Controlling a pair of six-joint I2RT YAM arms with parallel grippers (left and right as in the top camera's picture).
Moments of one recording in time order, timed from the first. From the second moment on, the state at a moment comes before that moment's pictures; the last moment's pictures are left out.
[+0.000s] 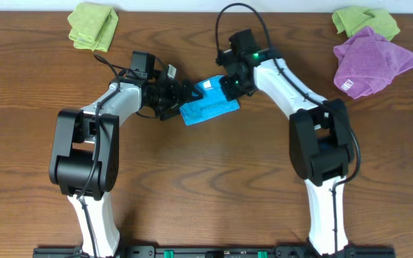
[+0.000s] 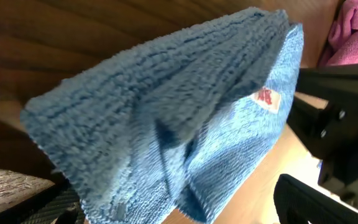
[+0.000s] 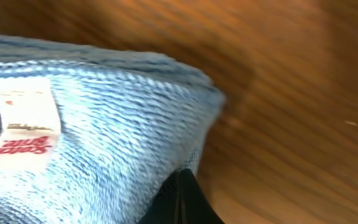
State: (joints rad) left arm -0.17 2.09 1.30 -0.38 0.76 -0.54; right arm 0.38 2.30 1.80 -0.77 -0.16 -0.09
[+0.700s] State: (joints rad) left arm -0.24 2.11 1.31 -0.36 0.72 -0.56; right arm 0.40 2.30 1.80 -0.79 -0.16 -0.09
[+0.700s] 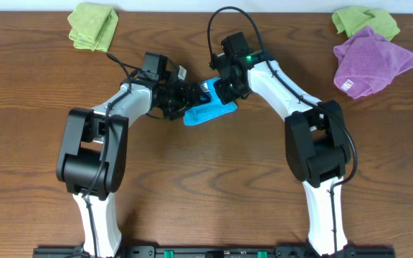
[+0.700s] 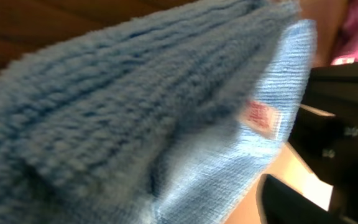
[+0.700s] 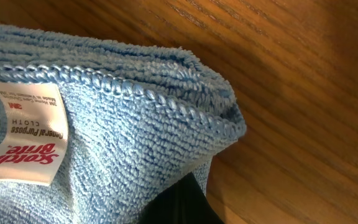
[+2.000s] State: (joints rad) left arm 0.15 2.03 1.72 -0.02 0.40 -0.96; right arm 0.34 2.16 1.93 -1.03 -0.01 -0.08
